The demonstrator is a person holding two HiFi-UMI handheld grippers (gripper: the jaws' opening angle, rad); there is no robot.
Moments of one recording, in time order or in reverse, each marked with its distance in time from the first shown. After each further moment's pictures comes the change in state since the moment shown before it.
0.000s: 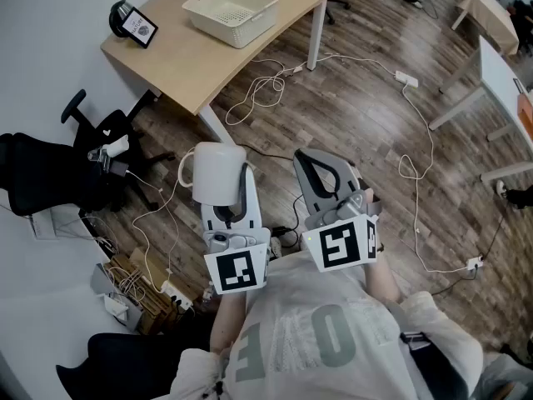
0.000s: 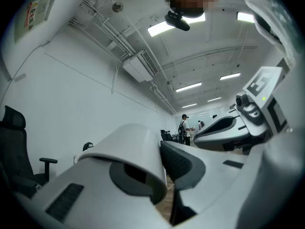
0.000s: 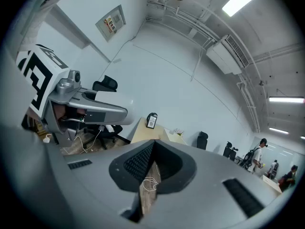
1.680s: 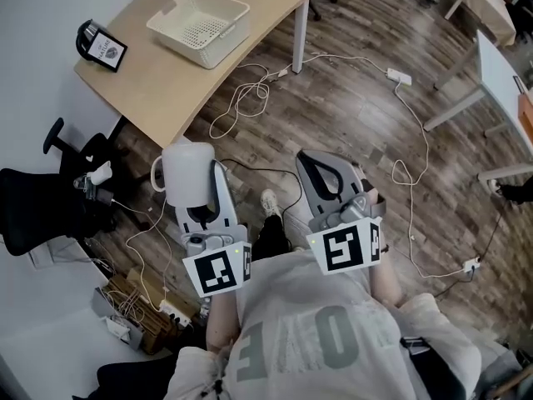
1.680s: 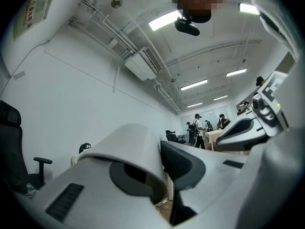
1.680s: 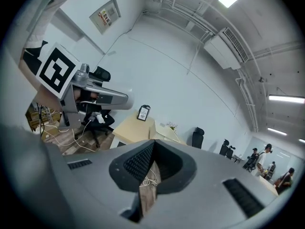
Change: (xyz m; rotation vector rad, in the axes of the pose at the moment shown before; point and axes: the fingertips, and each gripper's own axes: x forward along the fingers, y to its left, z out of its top) left arm 0.142 0.009 -0.024 0.019 -0.008 0.051; right arm 0.070 -0.111 -0.077 -0.016 0.052 -0.021
